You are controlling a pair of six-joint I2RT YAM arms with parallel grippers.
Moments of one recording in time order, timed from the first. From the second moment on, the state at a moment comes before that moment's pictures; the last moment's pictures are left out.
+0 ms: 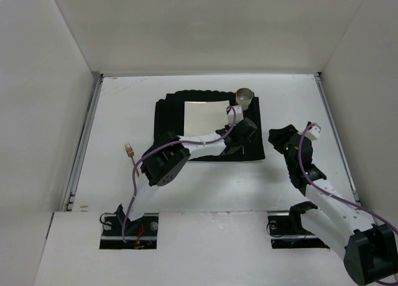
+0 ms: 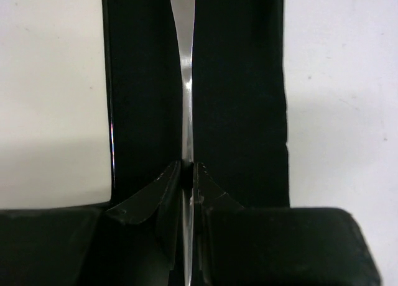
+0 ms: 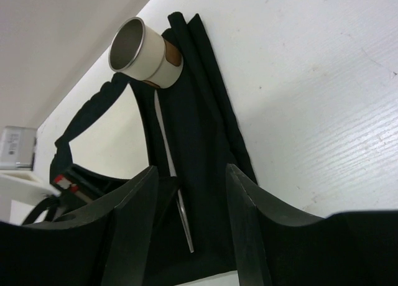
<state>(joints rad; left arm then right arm) -0.99 2.17 1.55 -0.12 -0.48 -0.90 0.28 0.84 0.37 0.18 0.33 0.80</state>
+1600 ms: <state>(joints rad) -1.04 1.84 1.28 -0.05 -0.58 -0.78 0.28 0.85 0.37 0.20 0.30 0.81</state>
